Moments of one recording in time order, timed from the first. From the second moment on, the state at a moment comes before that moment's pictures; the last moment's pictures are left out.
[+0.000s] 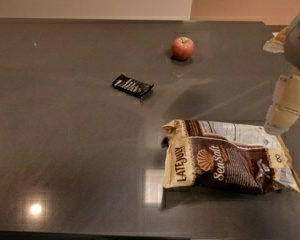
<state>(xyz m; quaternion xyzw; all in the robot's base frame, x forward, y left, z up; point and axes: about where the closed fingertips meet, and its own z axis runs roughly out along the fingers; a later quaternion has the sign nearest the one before) 0.438 -0.217 0.976 -0.60 0.78 -0.03 0.16</state>
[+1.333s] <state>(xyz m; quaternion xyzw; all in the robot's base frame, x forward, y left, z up) 0.488 -0.181 0.981 -0.62 0.77 -0.01 0.18</state>
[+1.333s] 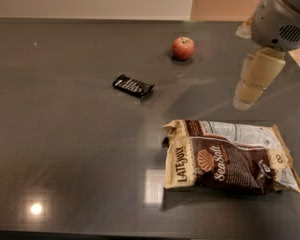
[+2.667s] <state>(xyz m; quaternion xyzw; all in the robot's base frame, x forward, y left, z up) 0.596 -0.071 0.945 -0.64 0.75 0.02 0.19</state>
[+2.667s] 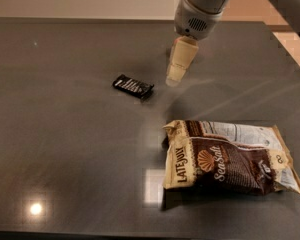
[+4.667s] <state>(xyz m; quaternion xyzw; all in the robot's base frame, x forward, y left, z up) 0.635 0.007 0.868 -0.67 0.73 0.10 0.13</state>
